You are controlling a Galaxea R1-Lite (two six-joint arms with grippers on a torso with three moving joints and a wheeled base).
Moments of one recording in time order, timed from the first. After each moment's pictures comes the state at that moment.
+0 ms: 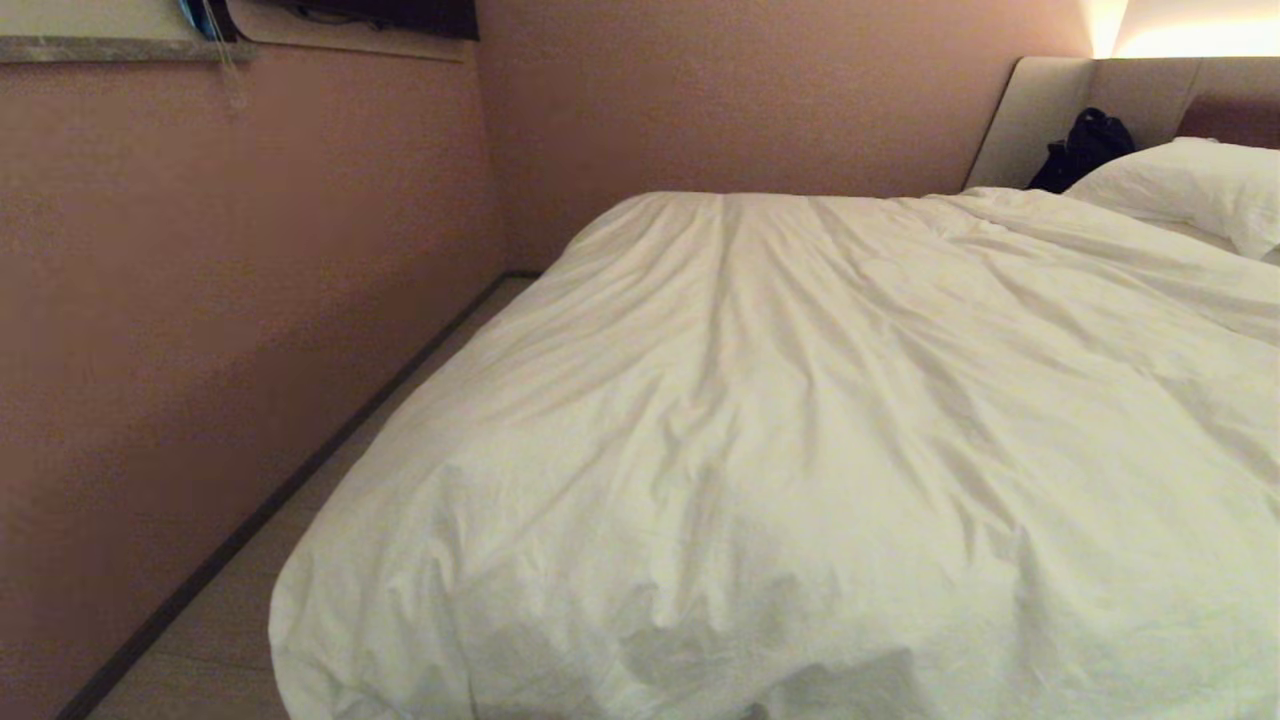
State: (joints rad) left arm 0.01 0.00 -0.11 0.08 0.07 -0.01; right arm 0.00 0.00 0.00 0.00 -0.01 0.00
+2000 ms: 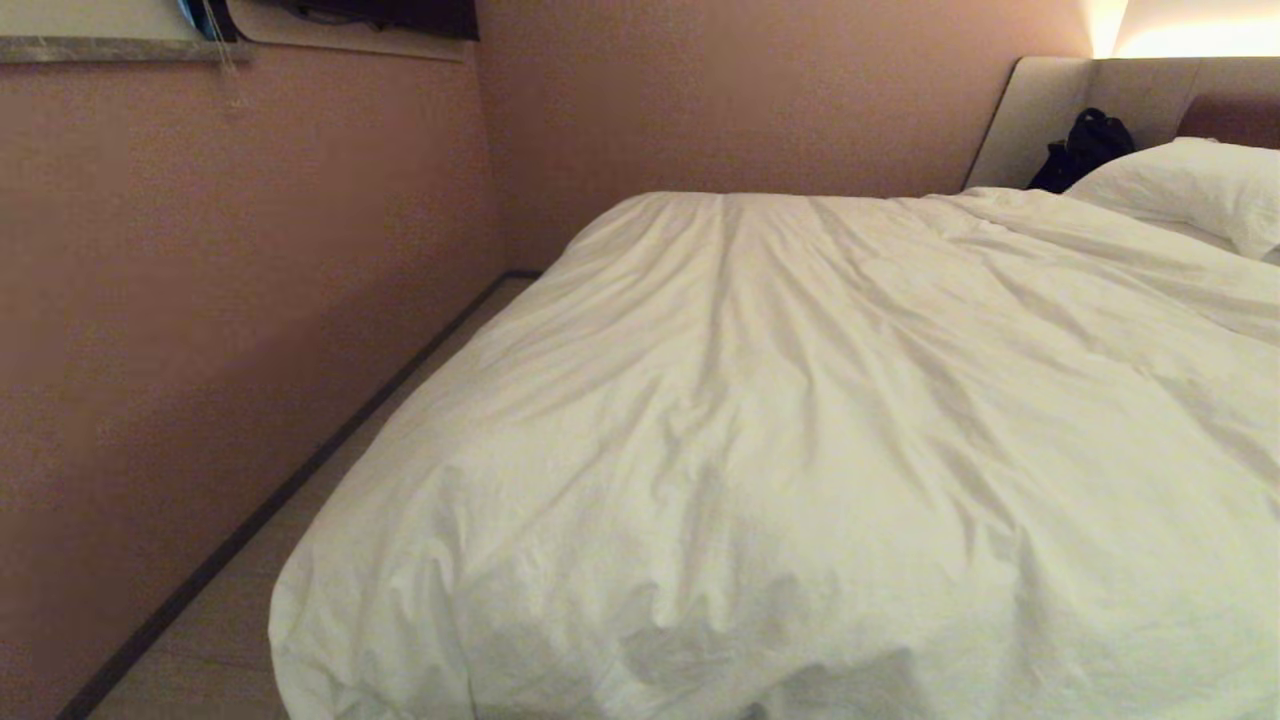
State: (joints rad) left arm 0.01 0.00 -0.03 0.08 0.04 -0.06; right arm 0.00 0.00 0.00 0.00 -0.01 0.00
